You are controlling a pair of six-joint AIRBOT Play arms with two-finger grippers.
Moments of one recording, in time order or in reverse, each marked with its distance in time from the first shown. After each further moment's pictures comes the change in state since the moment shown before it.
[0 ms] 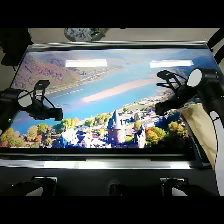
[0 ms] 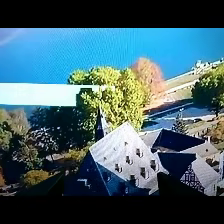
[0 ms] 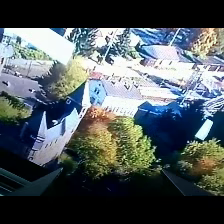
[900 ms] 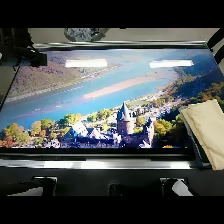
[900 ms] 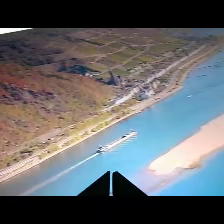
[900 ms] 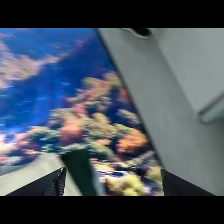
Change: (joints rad) left arm 0.021 -0.223 0.708 0.094 0.145 0.173; right arm -0.771 0.177 0.370 0.080 -0.241 -0.158
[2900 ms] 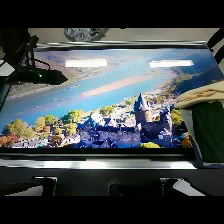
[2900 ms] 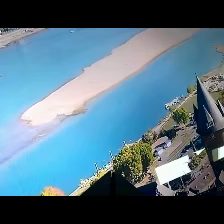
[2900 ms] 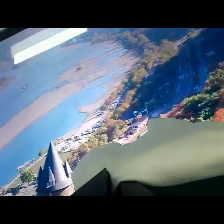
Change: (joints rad) left arm 0.102 0.016 -0.290 -0.665 0.052 0.239; right arm -0.202 -0.122 0.038 0.511 0.246 0.206
